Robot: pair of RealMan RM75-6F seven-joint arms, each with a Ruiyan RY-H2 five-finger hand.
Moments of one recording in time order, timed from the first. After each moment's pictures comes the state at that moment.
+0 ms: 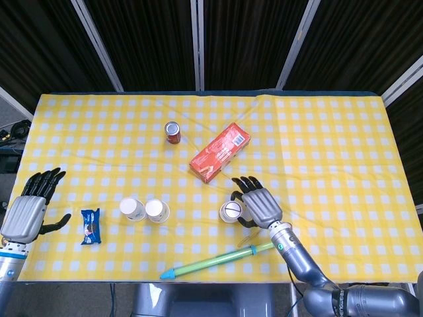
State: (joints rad) left arm -0.22 -1.11 -0.04 -1.69 1.46 1.37 0.02; right arm 0.69 -1.47 0.15 -1.81 -1.01 1.04 -0.50
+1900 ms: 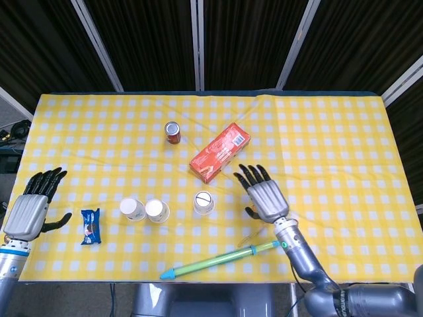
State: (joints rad) left arm -0.23 -1.13 -0.05 -1.67 1.43 1.34 0.04; right arm 0.70 -1.44 0.07 -1.80 -1.08 1.24 -0.53
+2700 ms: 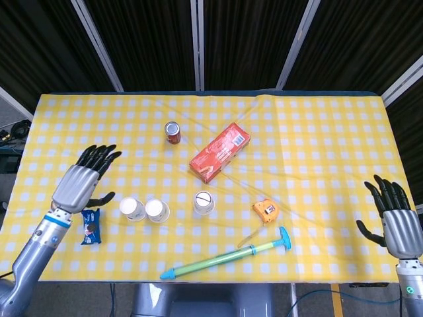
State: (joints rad) left arm -0.49 -1.14 -0.21 -1.81 1.39 1.10 0.21; right arm 0.22 -1.19 -0.09 -1.40 -1.44 1.66 0.19
